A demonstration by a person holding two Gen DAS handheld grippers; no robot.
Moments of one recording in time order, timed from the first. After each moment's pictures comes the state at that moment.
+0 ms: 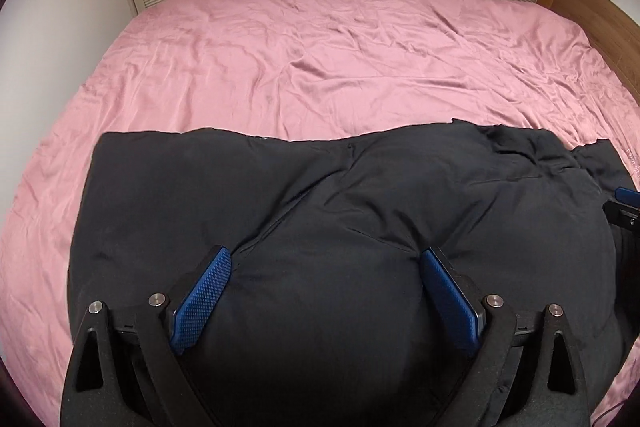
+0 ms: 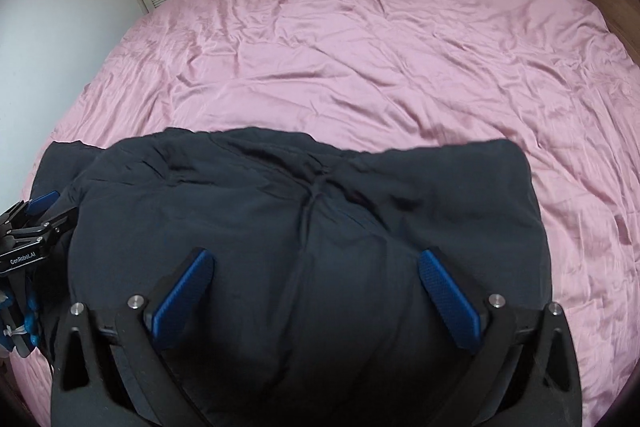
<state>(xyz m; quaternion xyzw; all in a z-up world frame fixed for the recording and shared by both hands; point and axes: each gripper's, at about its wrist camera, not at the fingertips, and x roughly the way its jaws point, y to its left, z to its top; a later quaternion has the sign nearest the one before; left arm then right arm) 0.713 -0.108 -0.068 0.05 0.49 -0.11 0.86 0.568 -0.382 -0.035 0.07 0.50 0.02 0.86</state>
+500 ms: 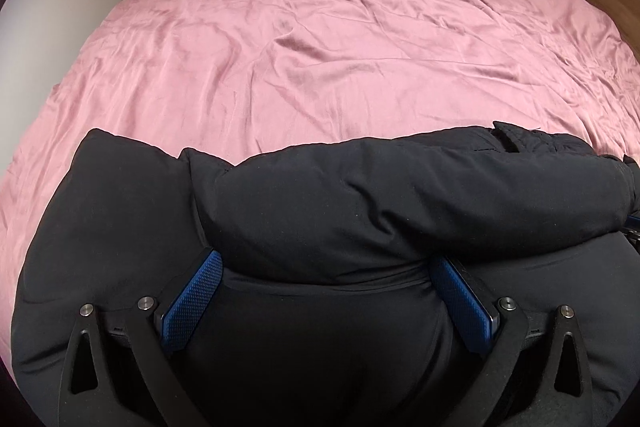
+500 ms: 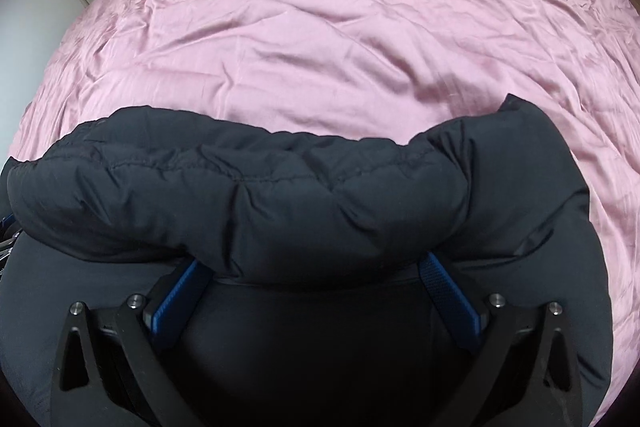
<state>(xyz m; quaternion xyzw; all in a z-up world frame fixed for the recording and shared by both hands) 0.801 -0.144 -0.130 0.06 0.52 -0.08 0.85 0.660 -0.411 -0.129 0.10 0.56 -0.03 0.82</state>
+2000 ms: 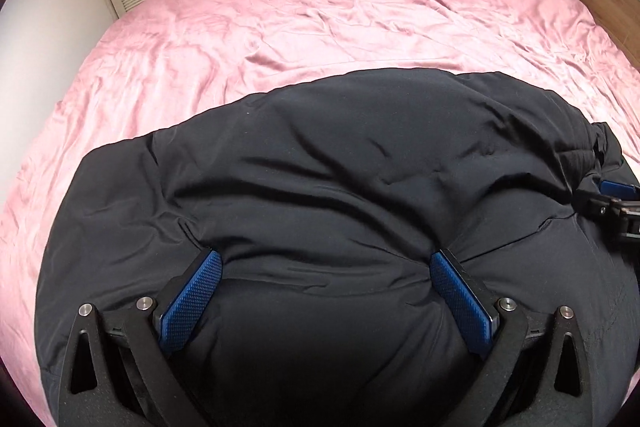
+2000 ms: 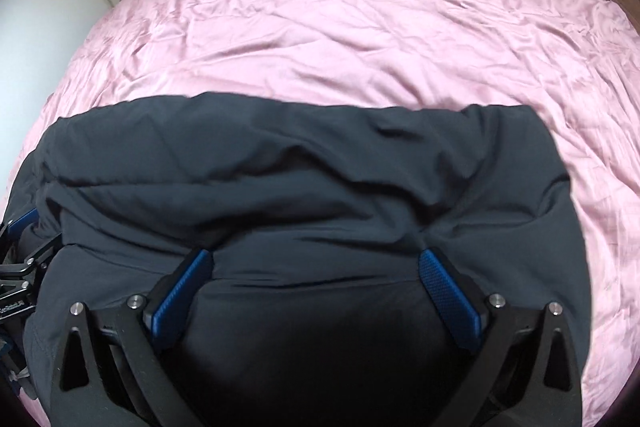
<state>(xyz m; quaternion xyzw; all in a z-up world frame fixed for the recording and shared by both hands) 0.744 -0.166 -0.092 0.08 0.50 -0.11 0.86 0.628 -0.405 -0.090 0.09 0.53 -0.02 0.84</state>
